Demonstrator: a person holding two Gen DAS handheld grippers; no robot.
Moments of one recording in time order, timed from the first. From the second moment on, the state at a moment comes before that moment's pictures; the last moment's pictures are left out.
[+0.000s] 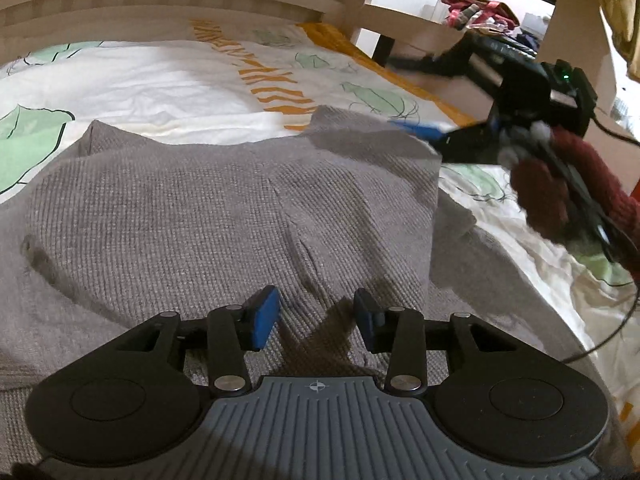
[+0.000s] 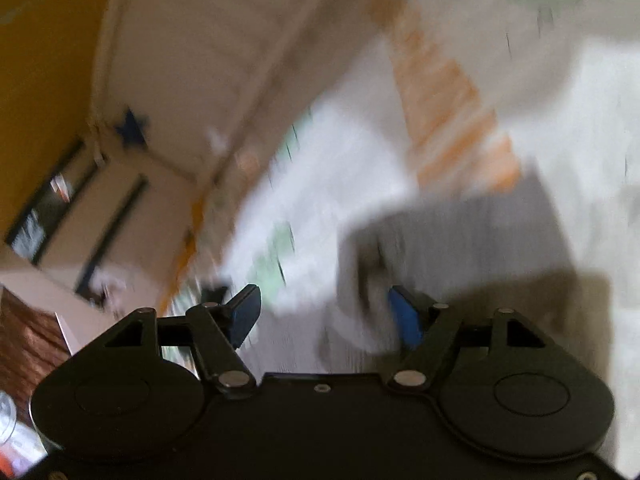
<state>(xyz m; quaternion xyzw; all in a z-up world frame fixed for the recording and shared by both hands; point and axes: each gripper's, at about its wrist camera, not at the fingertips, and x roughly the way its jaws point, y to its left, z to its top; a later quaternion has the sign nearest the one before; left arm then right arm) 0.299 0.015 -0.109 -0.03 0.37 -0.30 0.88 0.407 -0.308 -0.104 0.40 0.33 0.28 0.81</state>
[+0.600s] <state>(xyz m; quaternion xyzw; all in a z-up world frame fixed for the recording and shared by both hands) 0.329 0.085 -0.097 -0.10 0.33 -0.16 0.92 0.362 -0.227 -0.070 0.06 0.30 0.27 0.91</state>
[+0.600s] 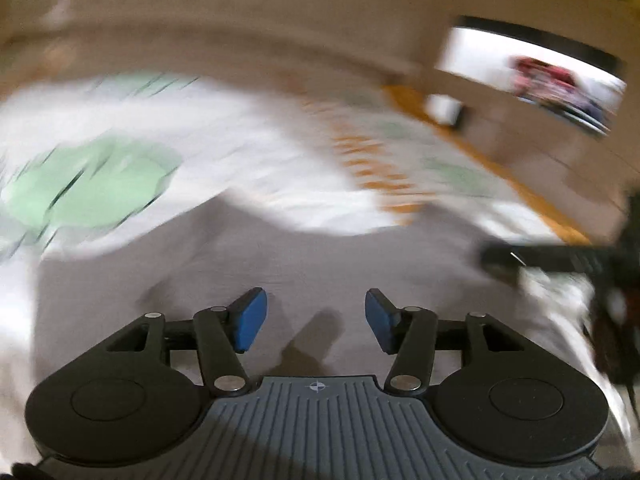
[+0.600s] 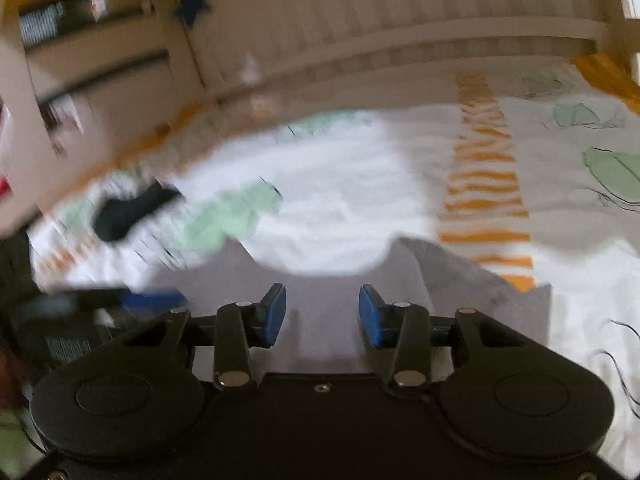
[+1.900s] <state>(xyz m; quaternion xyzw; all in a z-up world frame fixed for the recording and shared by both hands) 0.107 0.124 -0.052 -0.16 0.42 -0.13 0.88 0.146 -0.305 -0.060 0.23 0.43 0.16 0.86</state>
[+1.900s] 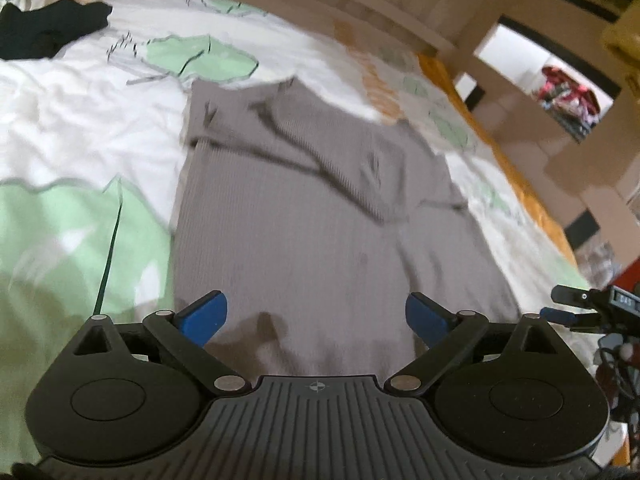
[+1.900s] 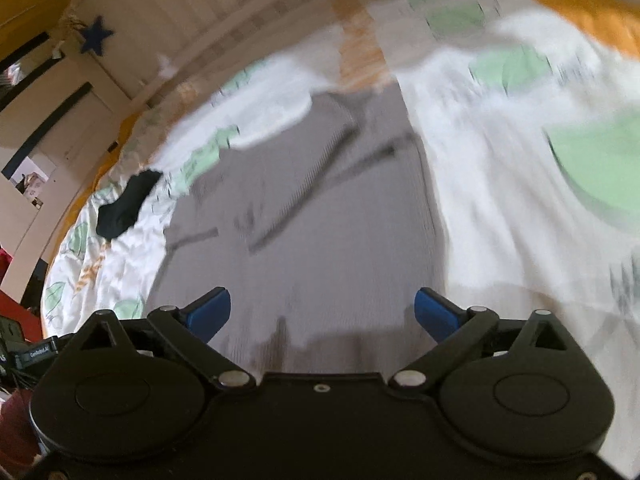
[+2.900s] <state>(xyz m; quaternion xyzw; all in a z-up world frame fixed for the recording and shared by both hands) 0.087 0.108 -0.108 -0.12 0.50 -0.13 0.85 0.096 -0.278 -0.097 0.18 0.49 0.19 0.83</state>
